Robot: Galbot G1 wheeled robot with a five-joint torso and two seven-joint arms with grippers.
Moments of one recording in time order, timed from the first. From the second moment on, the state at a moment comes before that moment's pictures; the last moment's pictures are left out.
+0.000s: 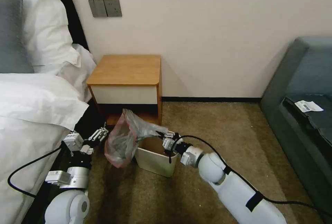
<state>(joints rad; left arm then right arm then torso) 1.58 -1.41 -0.73 -2.07 -0.44 -0.19 0.12 -0.99 1.15 -0.13 1.61 -0.31 0.06 -0.21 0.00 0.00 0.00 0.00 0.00</state>
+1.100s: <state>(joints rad) 1.55 -1.41 -0.71 -2.05 -0.41 -0.18 0.12 -0.95 0.99 -0.09 1.73 -0.09 -0.05 -0.42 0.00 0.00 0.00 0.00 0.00</state>
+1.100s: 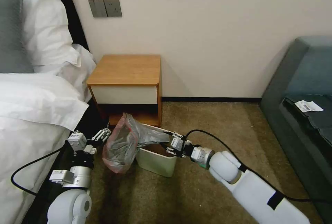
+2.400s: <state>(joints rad) 1.33 -1.14 -0.56 -2.01 -0.94 0.55 -0.02 -1.06 1.02 0.22 1.84 0.29 0.13 -0.50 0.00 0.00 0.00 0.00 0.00</state>
